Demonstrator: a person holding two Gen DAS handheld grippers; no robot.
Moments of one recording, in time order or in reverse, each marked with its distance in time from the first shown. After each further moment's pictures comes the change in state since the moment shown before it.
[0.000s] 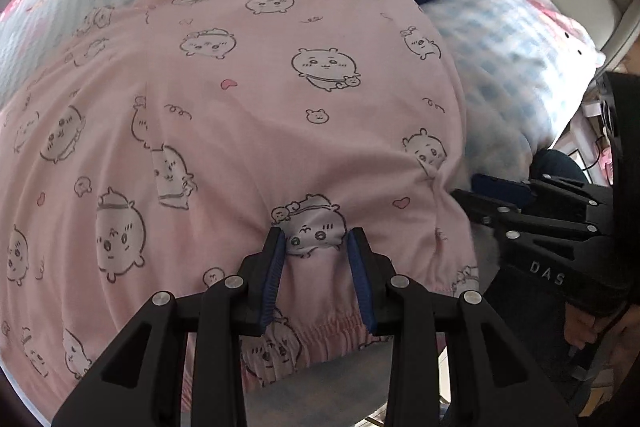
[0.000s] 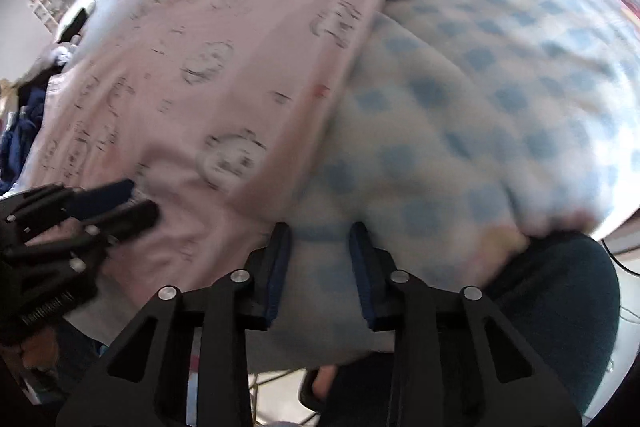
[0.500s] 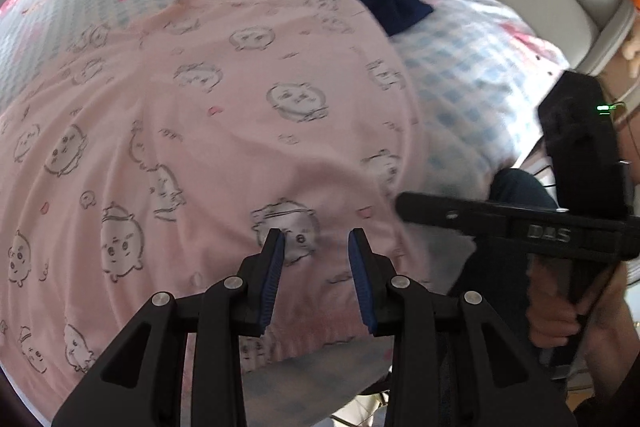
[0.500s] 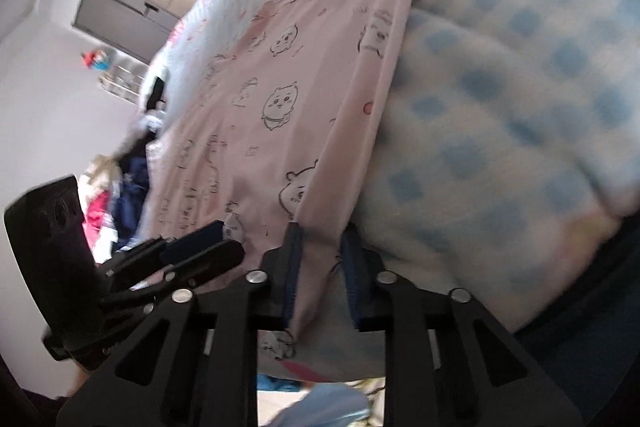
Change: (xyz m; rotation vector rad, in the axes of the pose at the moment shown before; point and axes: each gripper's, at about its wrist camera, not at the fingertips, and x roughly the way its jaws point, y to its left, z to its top) left arm -0.026 -0.006 0.005 0.002 -0.078 -0.093; right arm -0.010 -0.043 -0.004 0.223 -0.020 0.544
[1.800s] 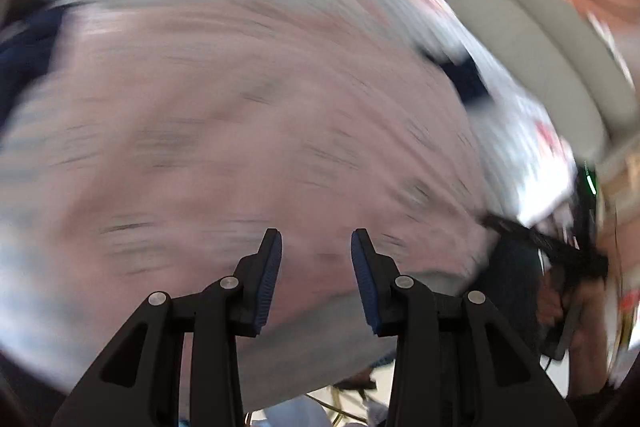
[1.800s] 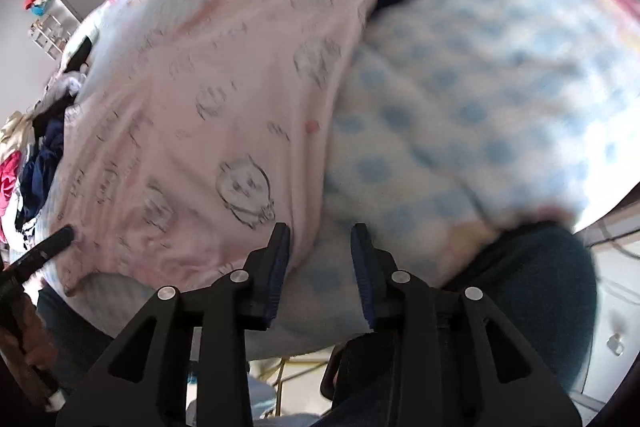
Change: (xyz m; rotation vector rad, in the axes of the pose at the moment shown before) left arm -0.109 0.138 -0.100 -0.423 -0.144 0.064; right arm -0.021 0.047 -0.002 -0.198 -0.052 -0.471
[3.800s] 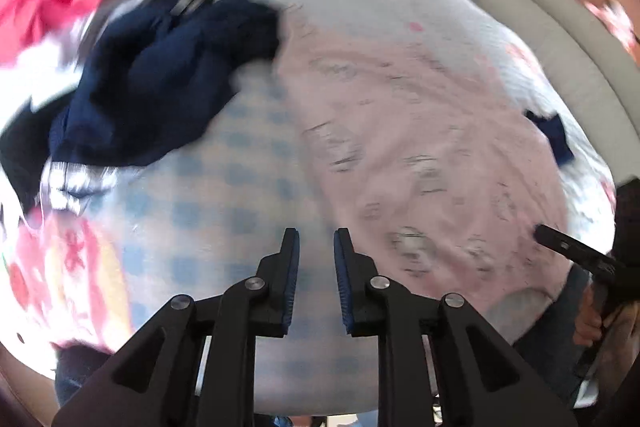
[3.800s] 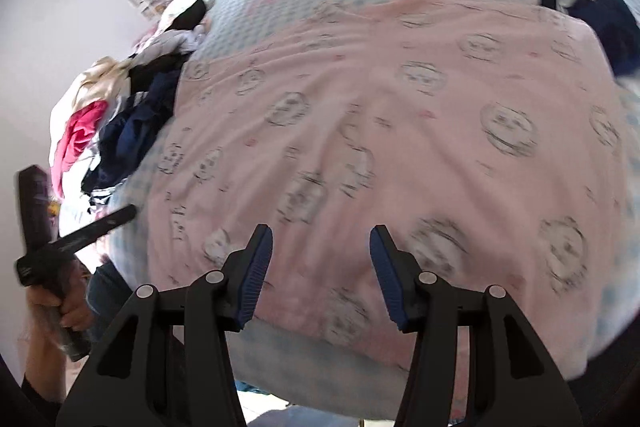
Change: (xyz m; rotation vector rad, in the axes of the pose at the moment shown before) left arm -0.040 0.083 -0.005 -0.010 -0.096 0.173; right arm 0.052 0.167 0.003 -0.192 0.031 0.295
